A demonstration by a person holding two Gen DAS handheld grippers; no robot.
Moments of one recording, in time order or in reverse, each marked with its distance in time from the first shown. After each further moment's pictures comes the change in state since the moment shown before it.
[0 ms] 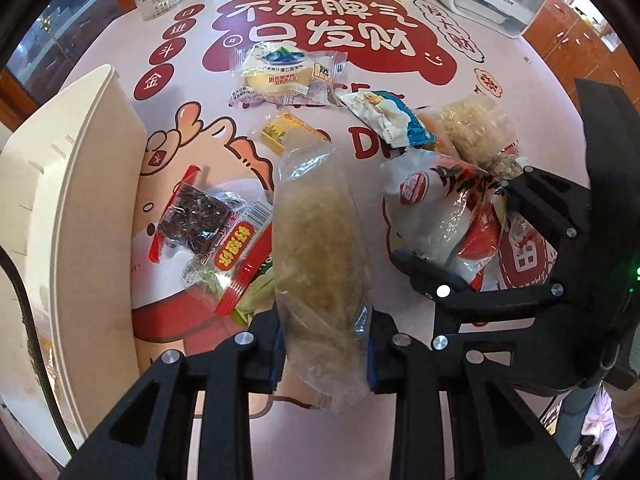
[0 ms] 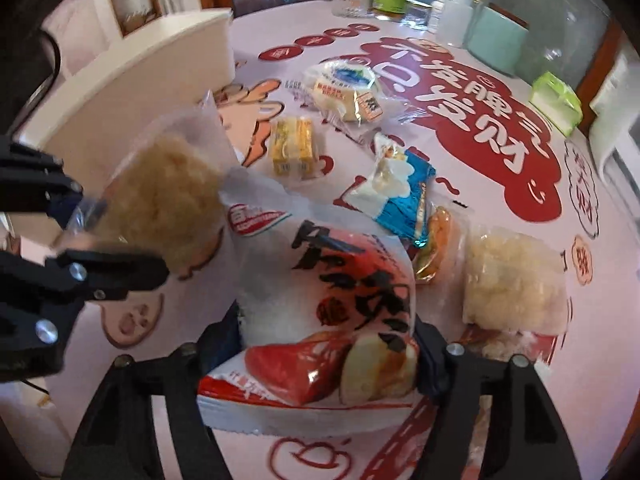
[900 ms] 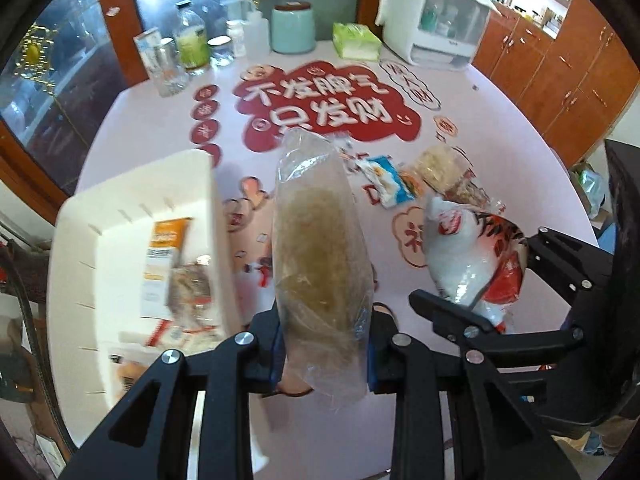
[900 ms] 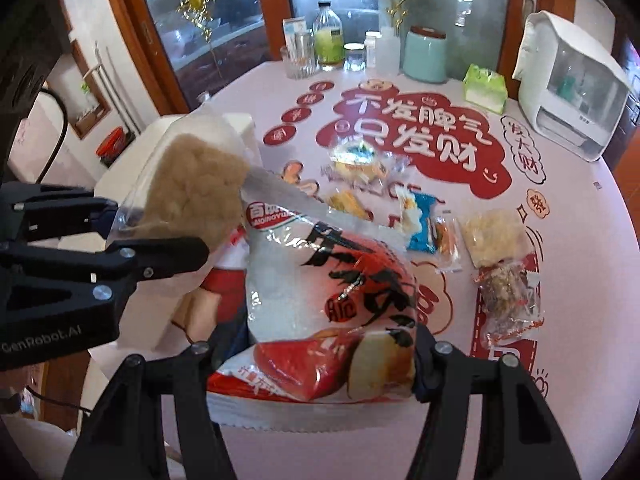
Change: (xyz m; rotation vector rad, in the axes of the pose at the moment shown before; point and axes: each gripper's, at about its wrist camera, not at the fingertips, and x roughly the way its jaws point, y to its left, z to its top) left arm -0.119 0.071 -0.017 0.159 -0.195 -0.037; right arm -0.102 0.082 0.020 0.348 -0.133 -0.062
